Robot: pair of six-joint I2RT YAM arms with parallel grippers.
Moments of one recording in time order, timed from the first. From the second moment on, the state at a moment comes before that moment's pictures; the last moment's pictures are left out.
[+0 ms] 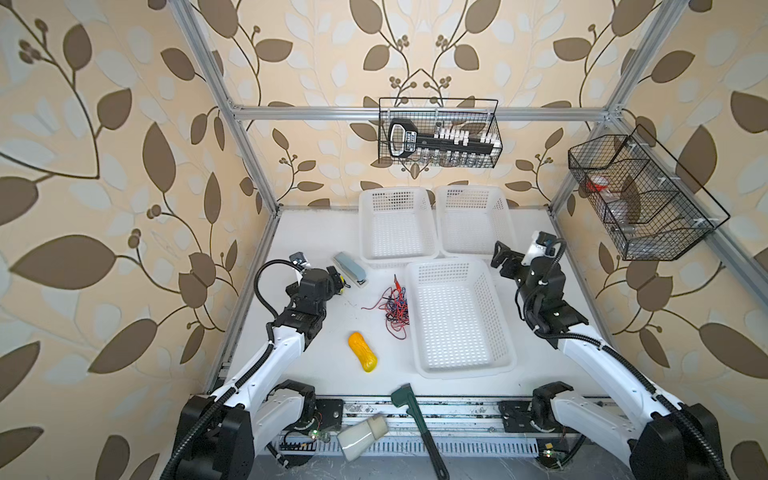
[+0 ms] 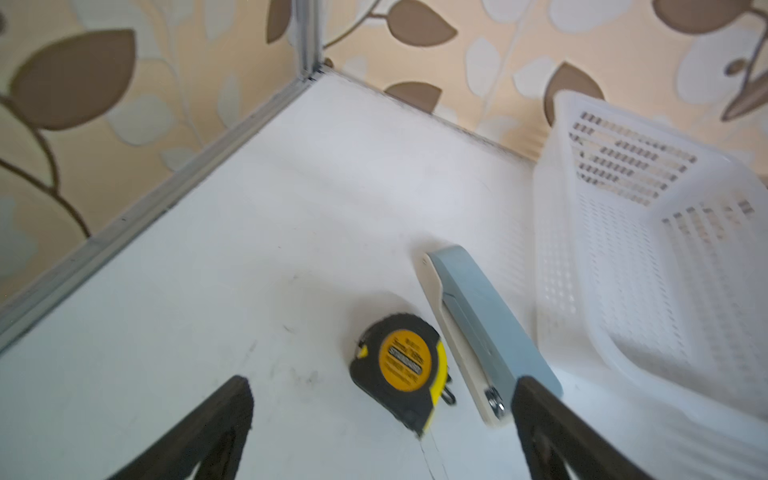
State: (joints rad) left arm -0.26 1.01 0.53 -0.10 -0.42 -0.54; right arm 0.31 1.03 0.68 0.11 0.34 0.36
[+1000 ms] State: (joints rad) left arm -0.60 1.13 0.77 -0.46 -0.20 -0.69; right arm 0.63 1.27 0.92 -0.36 0.14 0.40
